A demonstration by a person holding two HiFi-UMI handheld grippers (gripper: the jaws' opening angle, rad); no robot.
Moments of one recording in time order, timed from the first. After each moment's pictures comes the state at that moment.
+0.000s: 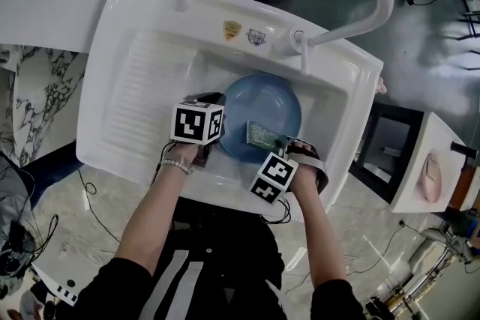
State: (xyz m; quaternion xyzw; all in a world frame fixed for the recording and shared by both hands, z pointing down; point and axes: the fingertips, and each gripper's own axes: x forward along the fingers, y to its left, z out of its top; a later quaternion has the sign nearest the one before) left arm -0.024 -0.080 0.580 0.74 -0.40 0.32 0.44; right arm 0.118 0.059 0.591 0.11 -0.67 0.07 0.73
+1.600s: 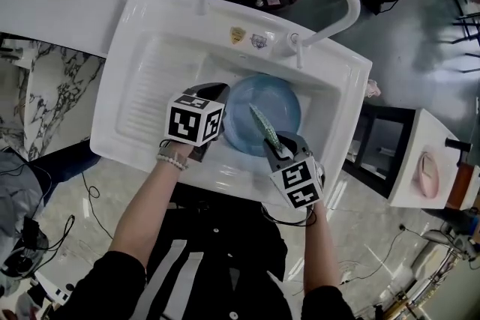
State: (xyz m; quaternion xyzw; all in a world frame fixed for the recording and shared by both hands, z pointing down) left arm -0.027 -0.094 0.484 0.80 -0.39 0.26 0.37; right arm 0.074 0.028 0.483 0.33 -0.82 0.22 0.41
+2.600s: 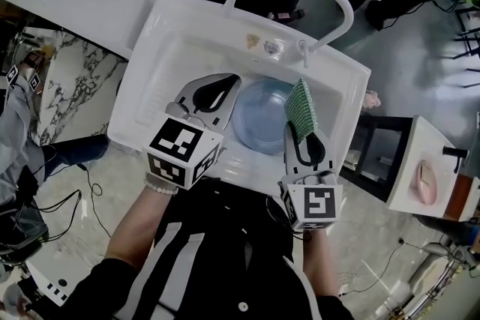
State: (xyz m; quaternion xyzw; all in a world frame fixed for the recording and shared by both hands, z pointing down) left arm -0.039 -0.075 0.278 0.89 -0.41 0.13 0.18; right arm 0.073 -0.009 0.303 0.54 -0.81 0.12 0.19
